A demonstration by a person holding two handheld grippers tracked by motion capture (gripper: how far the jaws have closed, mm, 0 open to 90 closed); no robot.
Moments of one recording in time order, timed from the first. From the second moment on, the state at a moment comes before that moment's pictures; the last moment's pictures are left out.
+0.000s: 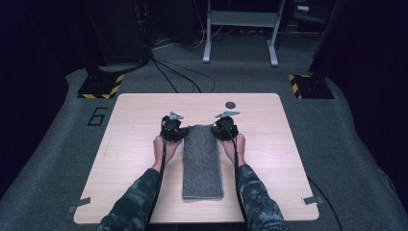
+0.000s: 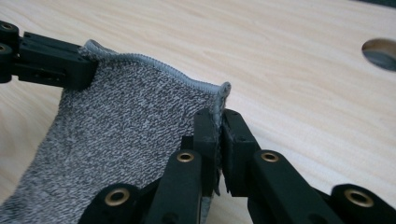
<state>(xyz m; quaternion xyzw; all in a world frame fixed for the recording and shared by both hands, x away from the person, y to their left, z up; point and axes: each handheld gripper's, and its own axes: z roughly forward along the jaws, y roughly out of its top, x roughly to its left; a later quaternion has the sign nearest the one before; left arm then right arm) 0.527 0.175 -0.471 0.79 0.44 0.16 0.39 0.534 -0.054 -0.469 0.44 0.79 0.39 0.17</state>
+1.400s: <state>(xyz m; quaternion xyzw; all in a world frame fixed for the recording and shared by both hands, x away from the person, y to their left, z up) 0.480 0.179 -0.446 0.78 0.40 0.17 0.45 0.474 -0.076 -0.444 0.39 0.78 0.46 0.21</state>
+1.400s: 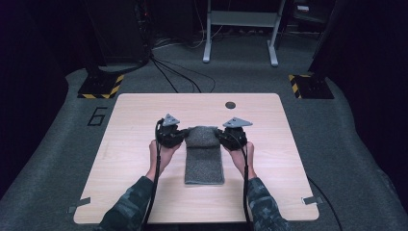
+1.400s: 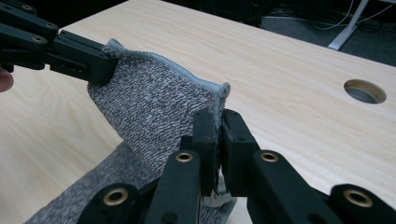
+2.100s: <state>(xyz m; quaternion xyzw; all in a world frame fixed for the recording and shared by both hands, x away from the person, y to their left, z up) 0.444 0.179 -0.463 0.81 0.37 0.15 0.43 0.426 -0.081 -0.460 0.36 0.79 0.45 0.20</state>
